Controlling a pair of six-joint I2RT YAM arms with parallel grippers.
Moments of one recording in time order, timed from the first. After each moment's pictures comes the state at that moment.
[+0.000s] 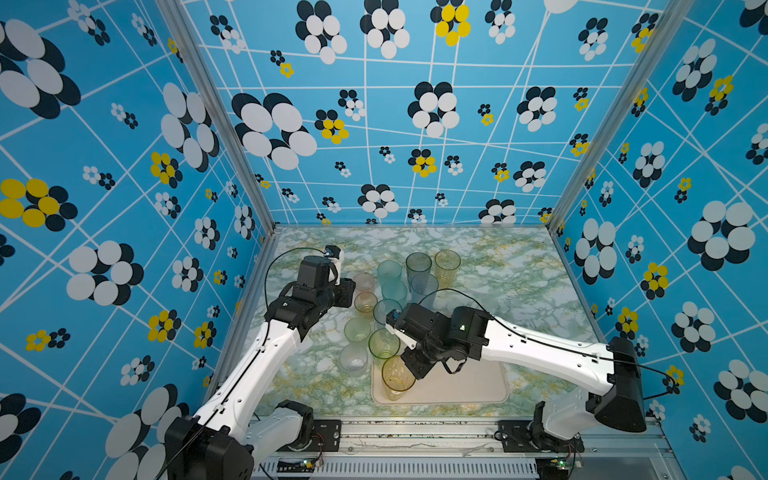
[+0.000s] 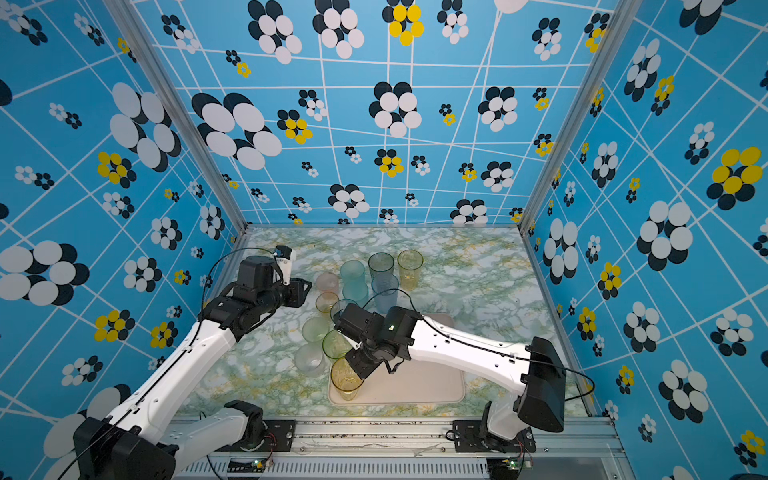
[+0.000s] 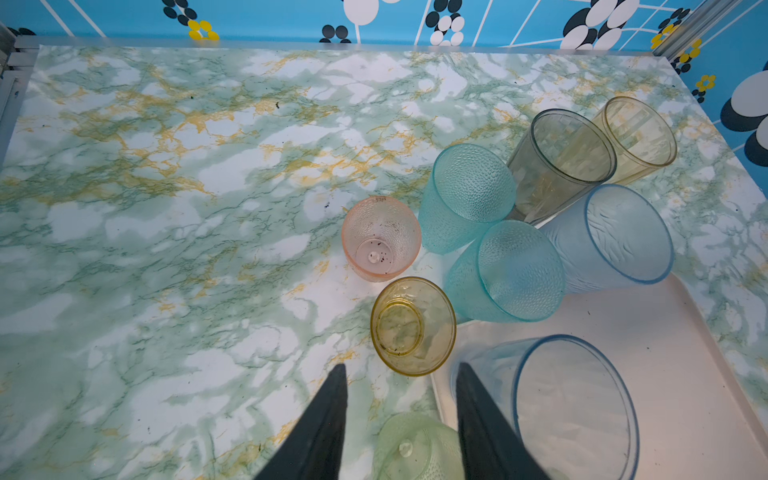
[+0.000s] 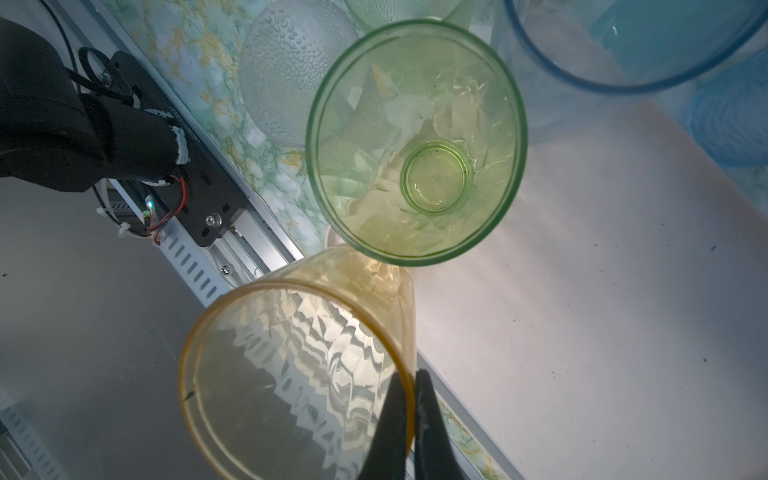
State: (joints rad) left arm -0.28 1.11 0.96 -0.53 0.09 -0.18; right arm 1.18 1.55 1.39 -0.99 -0.03 0.35
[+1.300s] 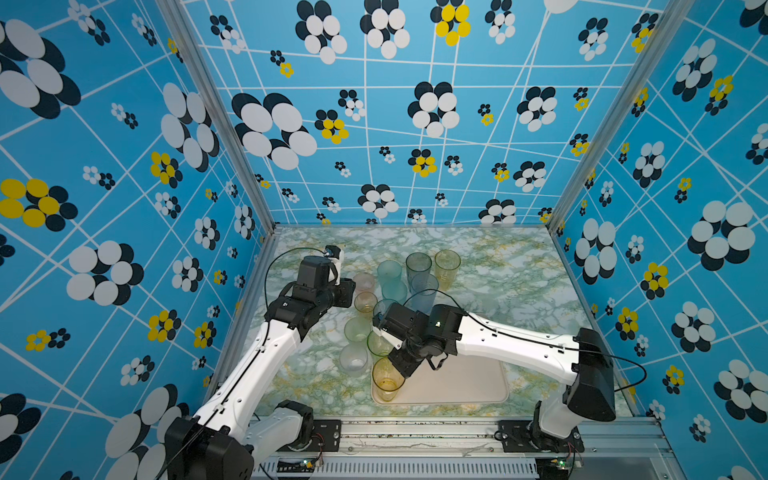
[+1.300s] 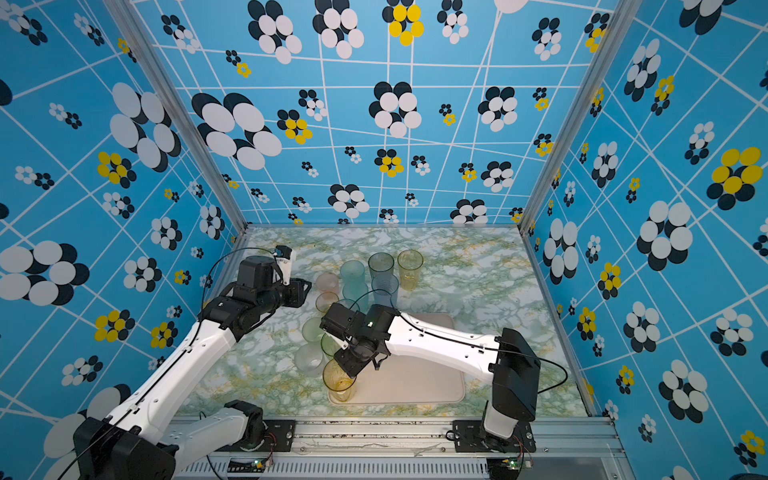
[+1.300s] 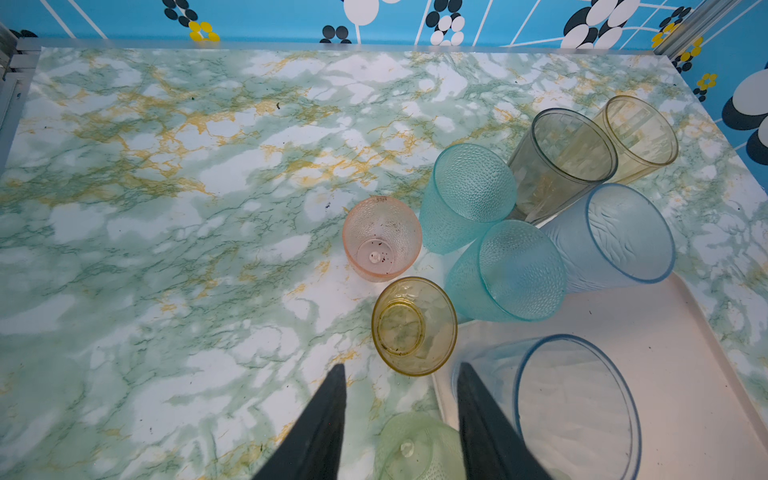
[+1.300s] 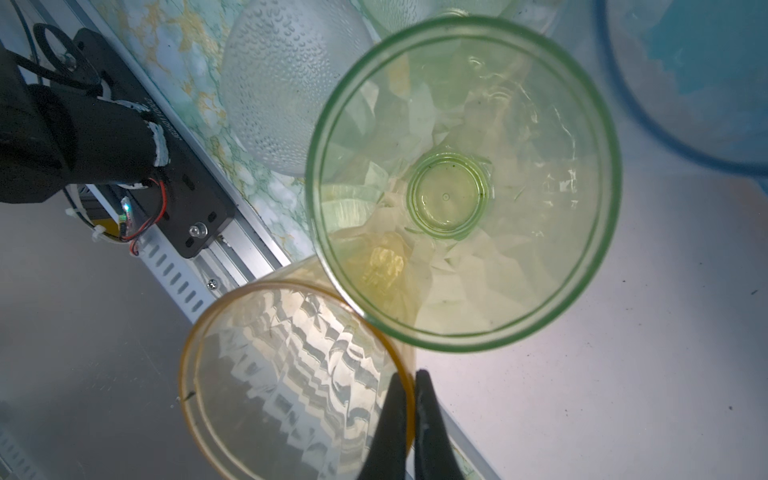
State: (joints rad) left arm -0.28 1.11 0.96 -0.53 0.09 -0.18; right arm 1.18 1.69 1.47 -0.99 -0.04 0.31
